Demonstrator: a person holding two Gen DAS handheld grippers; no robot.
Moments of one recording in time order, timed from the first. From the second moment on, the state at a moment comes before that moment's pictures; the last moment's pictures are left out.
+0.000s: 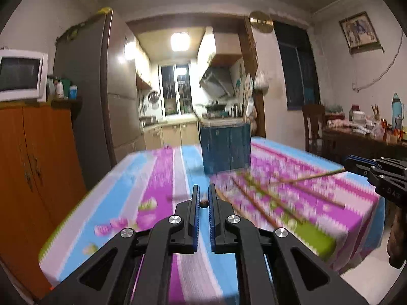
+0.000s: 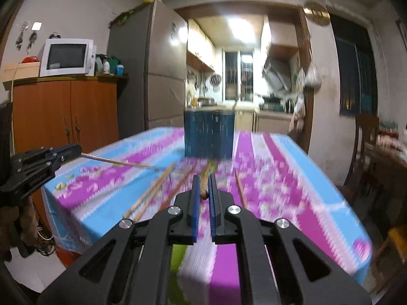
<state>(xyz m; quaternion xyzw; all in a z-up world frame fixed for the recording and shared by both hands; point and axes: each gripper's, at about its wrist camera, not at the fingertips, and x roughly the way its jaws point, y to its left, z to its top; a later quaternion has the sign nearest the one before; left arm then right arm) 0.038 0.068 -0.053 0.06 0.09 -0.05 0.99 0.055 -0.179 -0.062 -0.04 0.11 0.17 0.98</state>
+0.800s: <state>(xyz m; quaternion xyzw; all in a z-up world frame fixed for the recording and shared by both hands) 0.172 0.059 0.080 0.04 0.11 -0.10 0.99 0.183 -0.168 0.073 -0.08 0.14 0.24 0.96</state>
